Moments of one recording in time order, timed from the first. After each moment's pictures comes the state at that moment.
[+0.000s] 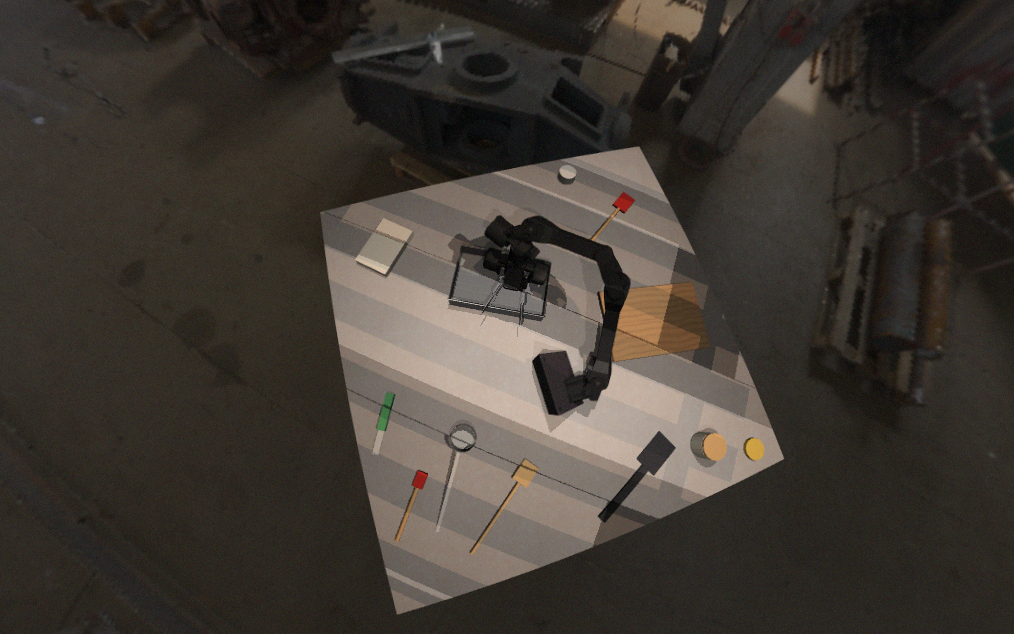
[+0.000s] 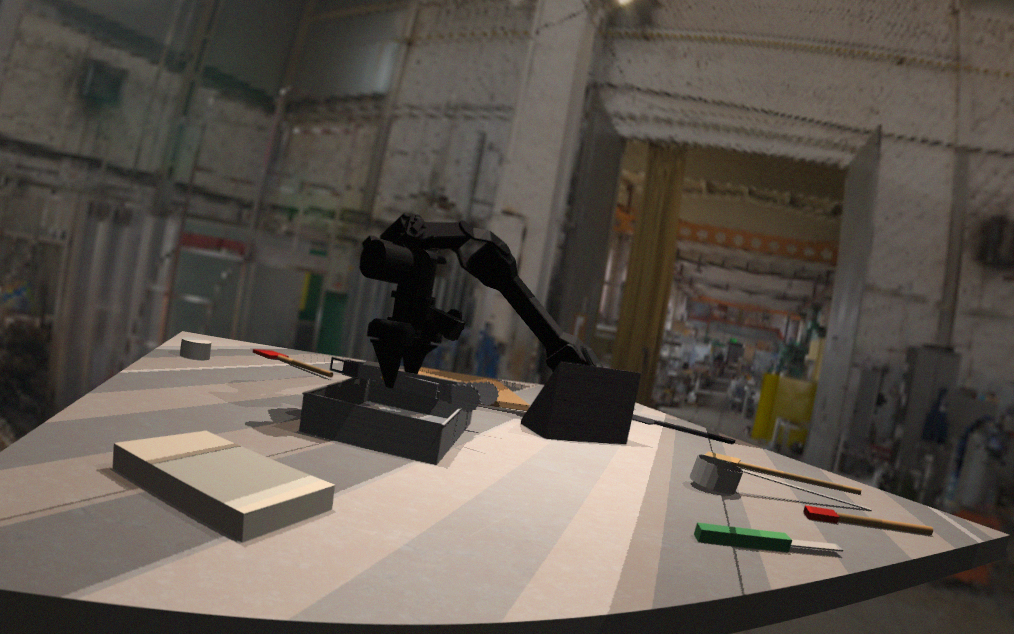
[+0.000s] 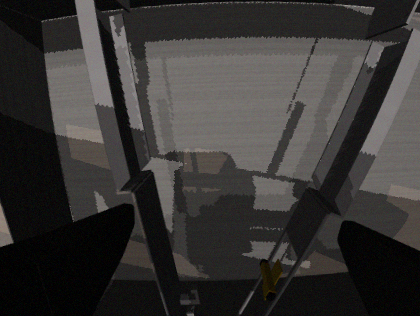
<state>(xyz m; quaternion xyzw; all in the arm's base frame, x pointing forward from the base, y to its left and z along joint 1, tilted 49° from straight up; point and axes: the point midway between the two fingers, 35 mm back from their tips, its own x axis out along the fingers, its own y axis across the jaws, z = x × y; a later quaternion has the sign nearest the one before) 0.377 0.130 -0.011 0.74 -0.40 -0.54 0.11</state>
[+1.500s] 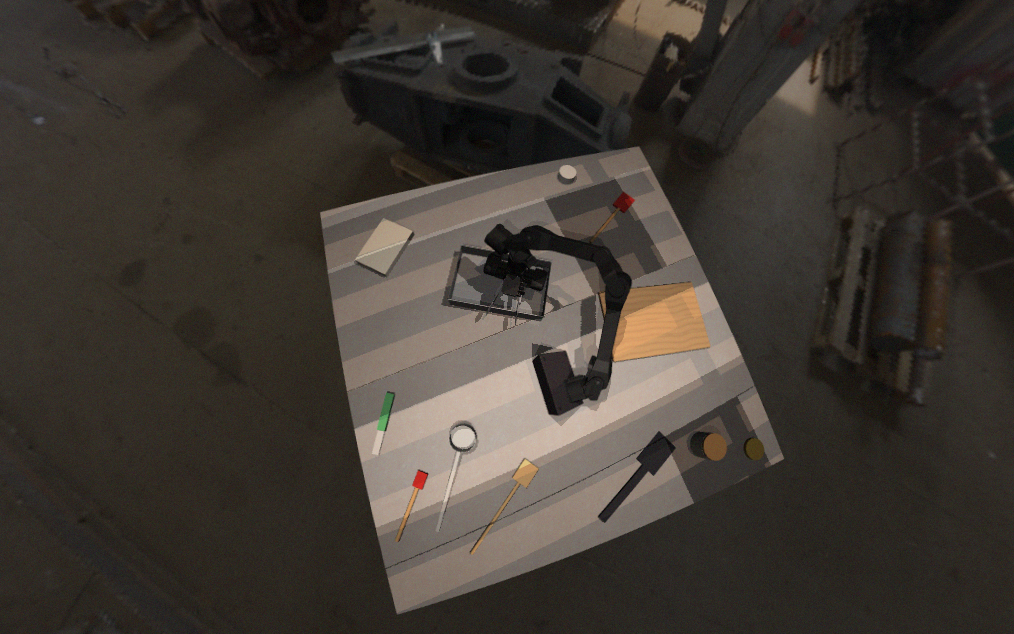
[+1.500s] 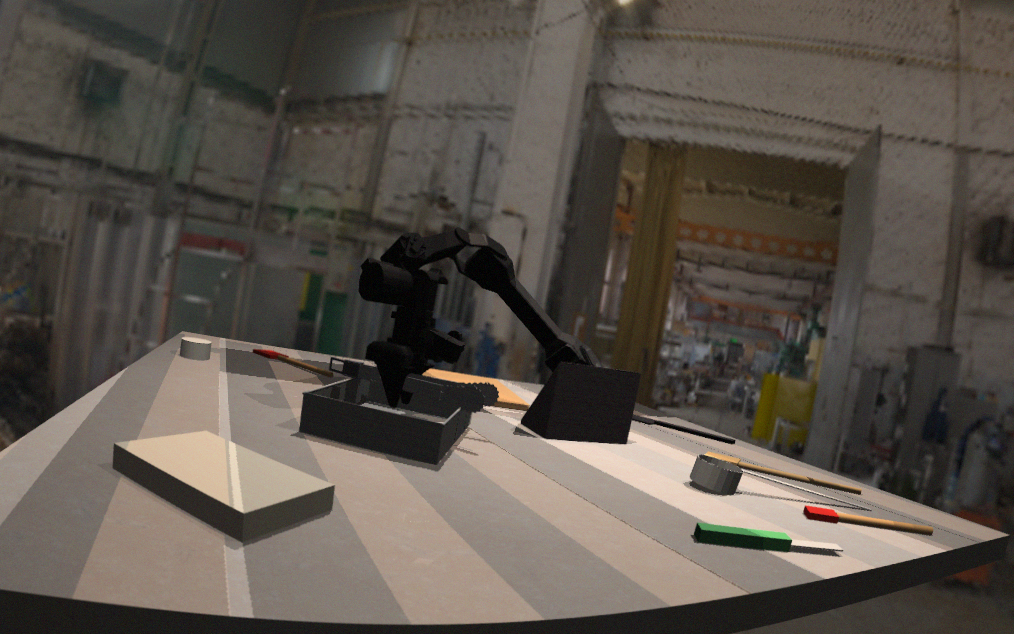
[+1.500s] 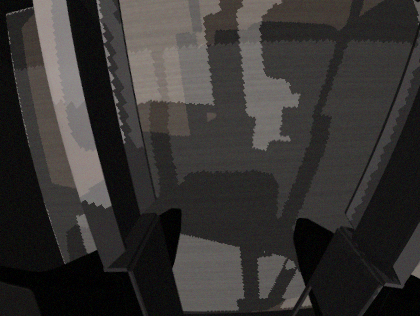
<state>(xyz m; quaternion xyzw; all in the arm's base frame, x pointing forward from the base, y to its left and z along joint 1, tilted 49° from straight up) 0.377 0.105 -0.031 0.74 -0.41 -0.52 0.11</state>
